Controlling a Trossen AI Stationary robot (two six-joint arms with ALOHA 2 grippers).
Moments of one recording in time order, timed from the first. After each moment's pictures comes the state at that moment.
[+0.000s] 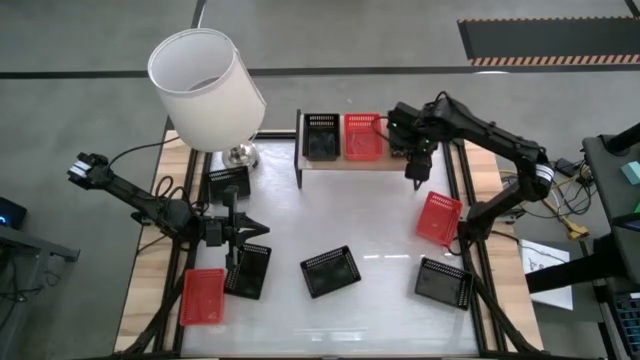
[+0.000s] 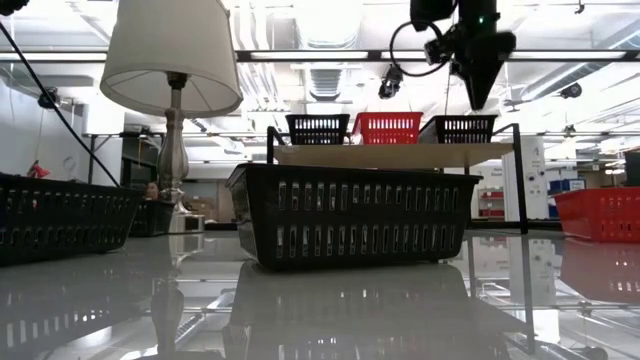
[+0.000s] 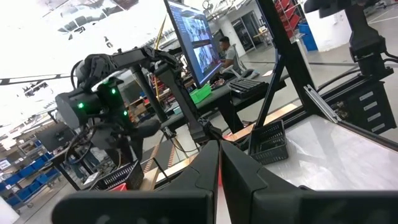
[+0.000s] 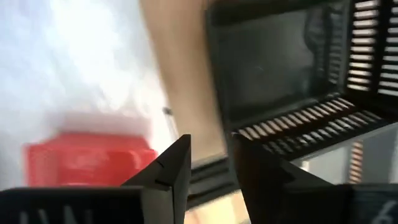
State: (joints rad) left arm -0.46 0.76 0.48 0.42 -0.40 0.54; right arm -0.51 1.51 1.58 -1.52 0.18 -0.30
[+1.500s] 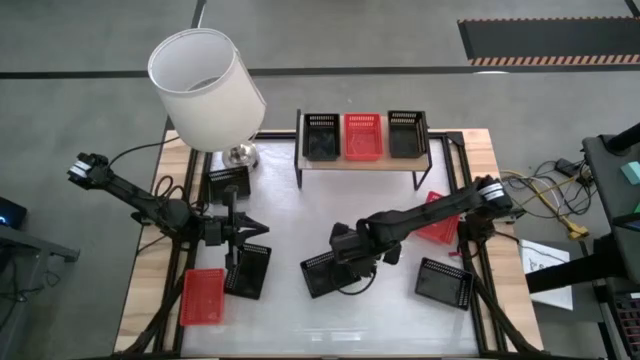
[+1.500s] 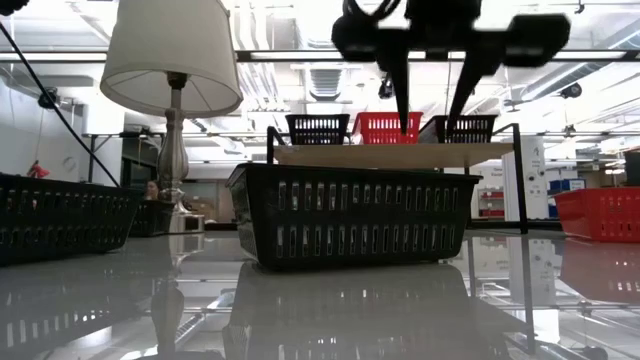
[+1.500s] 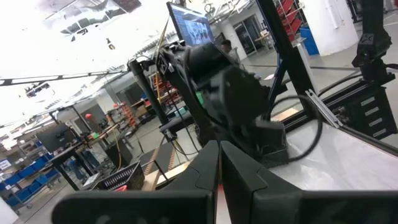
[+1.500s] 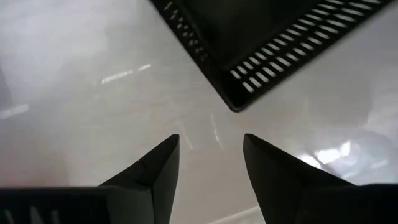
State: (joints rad) left arm -0.46 0.76 0.48 0.44 -0.40 0.54; right arm 0.27 1.90 1.60 -1.14 0.13 -1.05
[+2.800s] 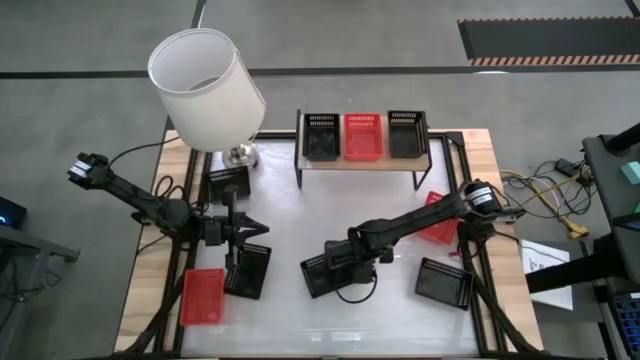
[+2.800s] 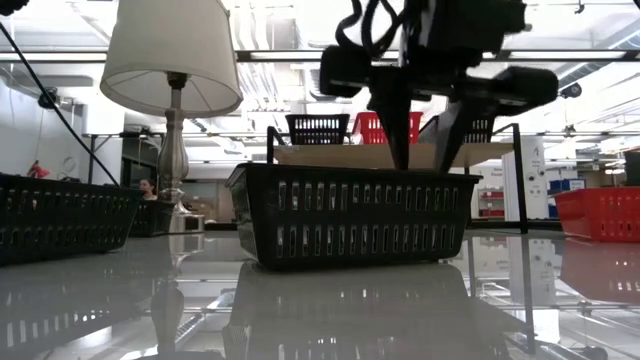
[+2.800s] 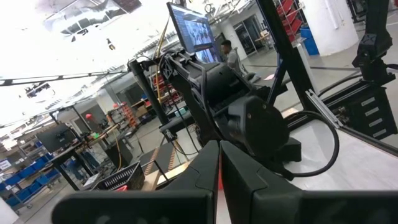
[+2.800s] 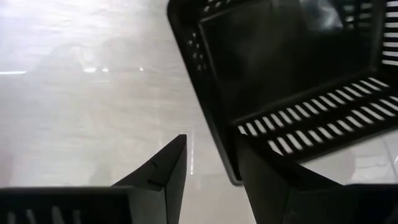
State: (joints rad) left arm -0.46 0.76 0.48 0.44 -0.40 0.54; right arm 0.27 1.97 1.54 -1.00 0.05 -1.33
